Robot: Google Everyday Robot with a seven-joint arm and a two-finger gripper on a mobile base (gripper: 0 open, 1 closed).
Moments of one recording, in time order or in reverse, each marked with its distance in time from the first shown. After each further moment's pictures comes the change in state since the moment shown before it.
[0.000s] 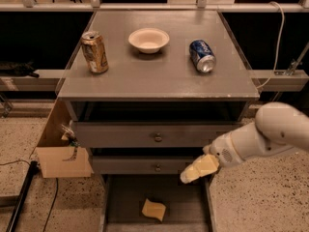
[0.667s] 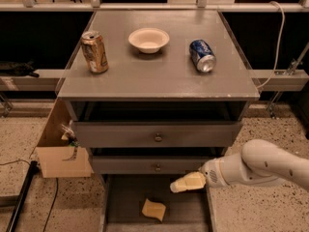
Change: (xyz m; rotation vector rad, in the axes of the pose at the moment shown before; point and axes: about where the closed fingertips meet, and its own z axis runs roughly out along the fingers) arm 0.049 -0.034 0.088 0.012 -0.091 0.234
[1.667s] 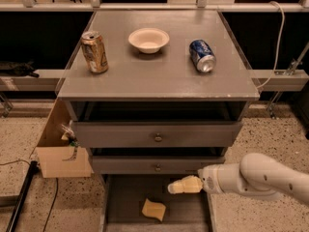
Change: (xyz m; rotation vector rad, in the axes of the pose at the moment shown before) arm 0.007 -0.019 0.017 0.064 -0.112 0.022
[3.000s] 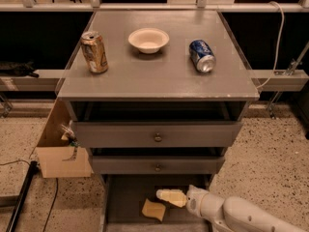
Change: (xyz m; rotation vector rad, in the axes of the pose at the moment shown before) arm 0.040 -0.028 0.087 0.056 -0.332 0.185
